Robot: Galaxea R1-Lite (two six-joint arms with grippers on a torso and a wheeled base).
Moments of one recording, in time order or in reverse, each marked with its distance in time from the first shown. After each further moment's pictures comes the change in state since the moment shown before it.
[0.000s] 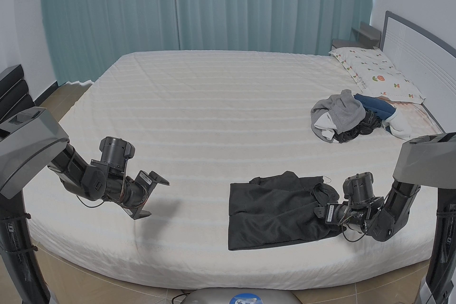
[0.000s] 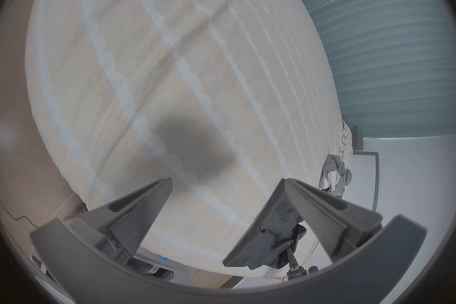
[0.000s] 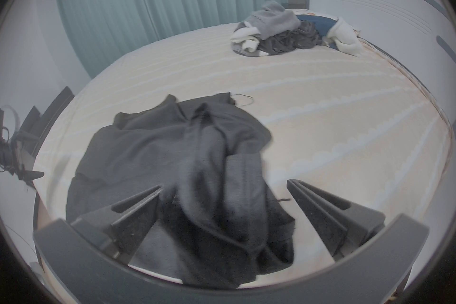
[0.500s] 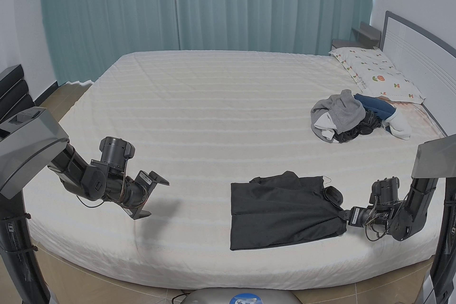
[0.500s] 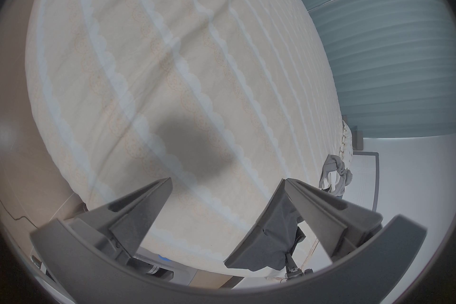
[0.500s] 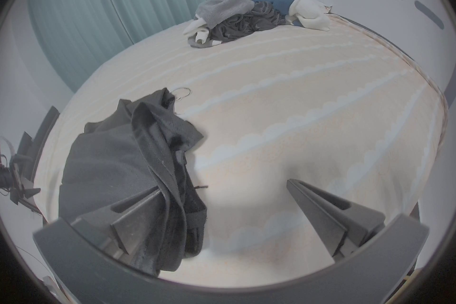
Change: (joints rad) left arm 0.000 0.000 0.000 0.000 0.001 0.000; right arm -0.218 0.009 0.136 -0.096 0.115 -0.010
